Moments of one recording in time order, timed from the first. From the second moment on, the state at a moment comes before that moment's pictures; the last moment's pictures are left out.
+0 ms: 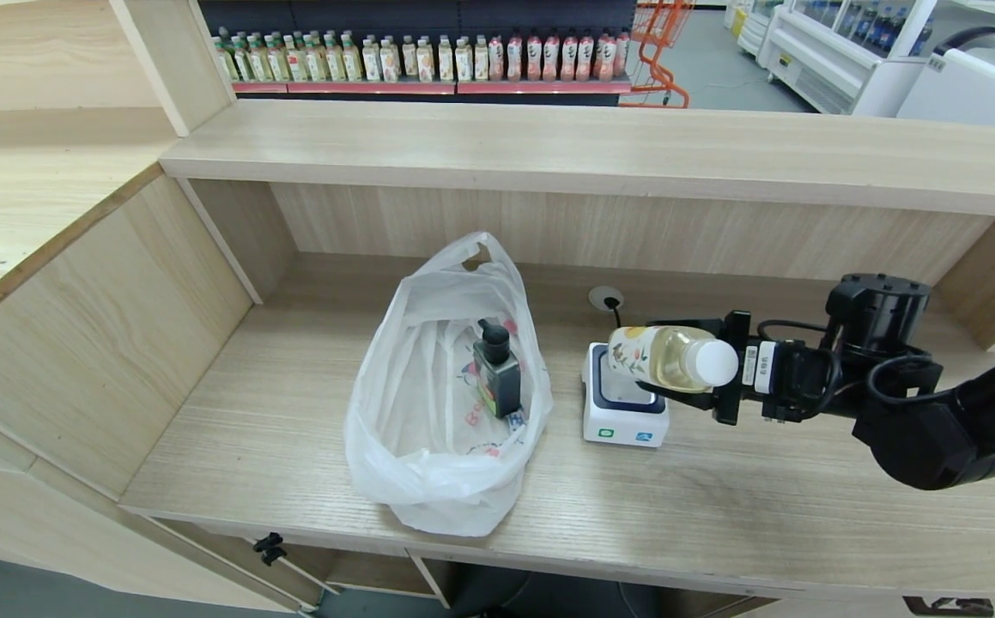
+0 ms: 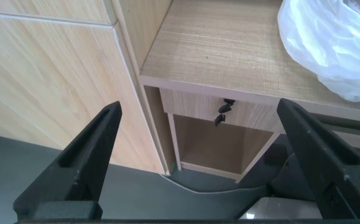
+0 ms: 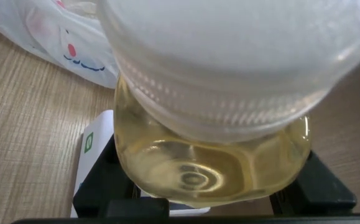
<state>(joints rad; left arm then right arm) 0.00 0.00 0.00 0.05 0.13 0.01 0.16 1.98 -0.80 -1.07 1.00 -1.11</state>
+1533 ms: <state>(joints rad) 0.00 0.00 0.00 0.05 0.13 0.01 0.18 1.99 -0.84 -1.06 0.99 -0.95</state>
